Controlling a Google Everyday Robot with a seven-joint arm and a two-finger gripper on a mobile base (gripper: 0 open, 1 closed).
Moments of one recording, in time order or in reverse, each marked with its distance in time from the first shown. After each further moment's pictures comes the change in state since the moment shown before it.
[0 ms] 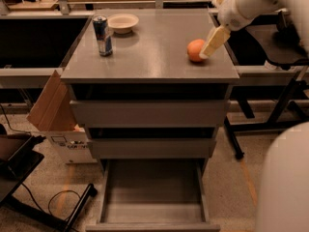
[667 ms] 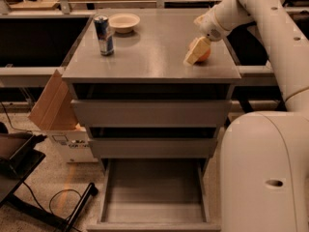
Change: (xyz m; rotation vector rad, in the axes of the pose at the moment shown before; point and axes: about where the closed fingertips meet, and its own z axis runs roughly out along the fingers) arm -0.003 0.022 0.073 -0.172 -0.041 0.109
